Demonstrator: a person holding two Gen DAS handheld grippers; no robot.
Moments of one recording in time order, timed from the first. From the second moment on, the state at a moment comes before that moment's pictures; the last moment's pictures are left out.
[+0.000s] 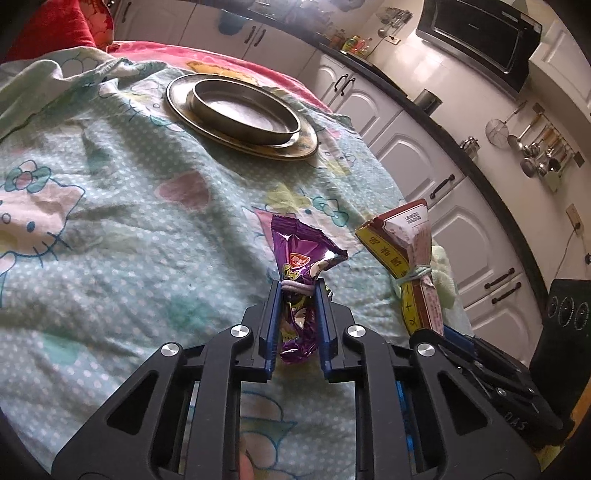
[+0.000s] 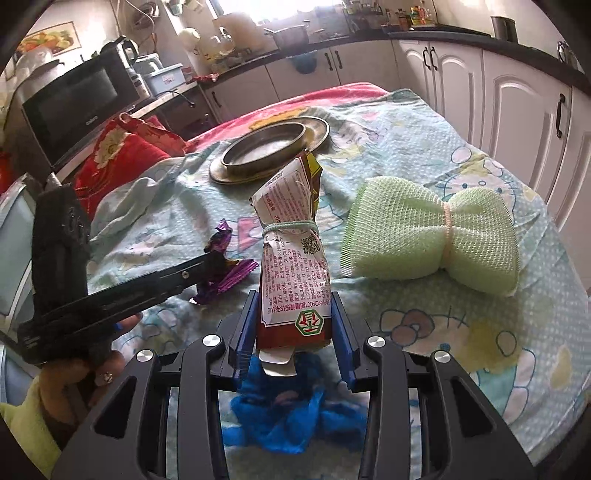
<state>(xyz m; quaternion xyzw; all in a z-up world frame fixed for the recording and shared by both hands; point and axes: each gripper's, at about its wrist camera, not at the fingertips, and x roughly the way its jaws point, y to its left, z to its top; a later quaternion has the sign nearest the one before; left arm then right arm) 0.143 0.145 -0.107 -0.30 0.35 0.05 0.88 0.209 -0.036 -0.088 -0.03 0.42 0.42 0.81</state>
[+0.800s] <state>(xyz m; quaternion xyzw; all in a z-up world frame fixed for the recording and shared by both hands) 0.131 0.079 -0.056 -0.22 0.32 0.00 0.92 0.193 -0.124 -0.045 -0.02 0.36 0.36 0.86</state>
